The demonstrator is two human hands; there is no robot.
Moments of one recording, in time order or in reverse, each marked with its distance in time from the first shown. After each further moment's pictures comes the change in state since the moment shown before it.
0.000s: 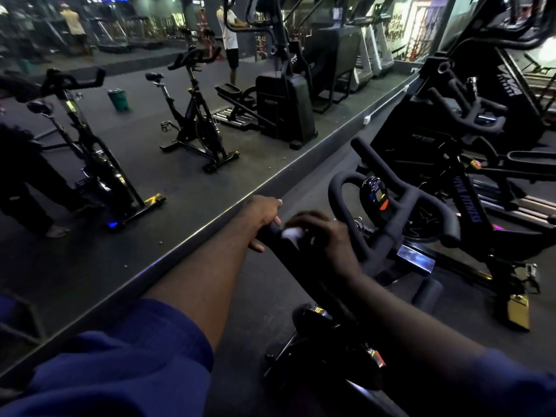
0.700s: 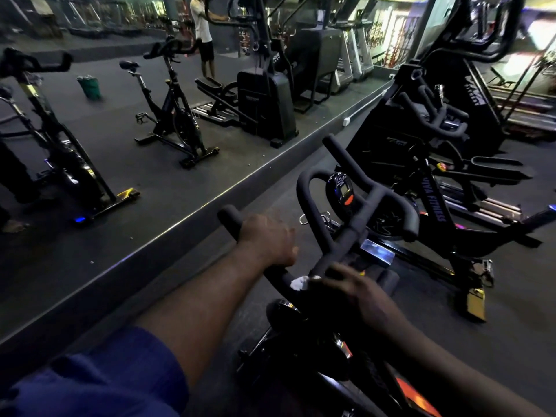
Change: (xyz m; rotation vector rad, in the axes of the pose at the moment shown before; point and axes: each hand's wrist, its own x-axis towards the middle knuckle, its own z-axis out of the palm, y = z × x) left_hand -0.067 -0.003 0.081 1.334 0.210 0.707; right_hand -0.113 0.032 -0.088 -0.321 -0.225 -0.183
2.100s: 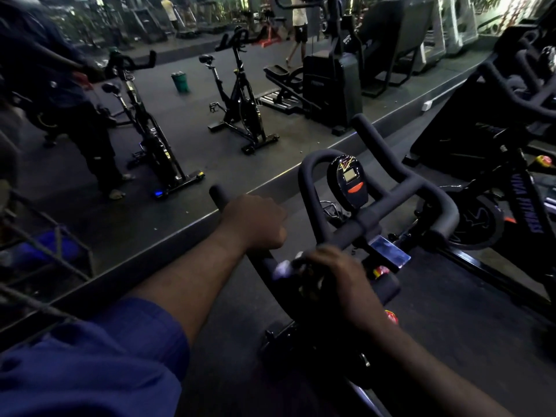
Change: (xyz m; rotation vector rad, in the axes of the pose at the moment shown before) left_hand 0.007 0.017 0.006 0.133 0.090 -0.158; right_hand 0.004 0.040 0.005 0.404 -0.085 0.063
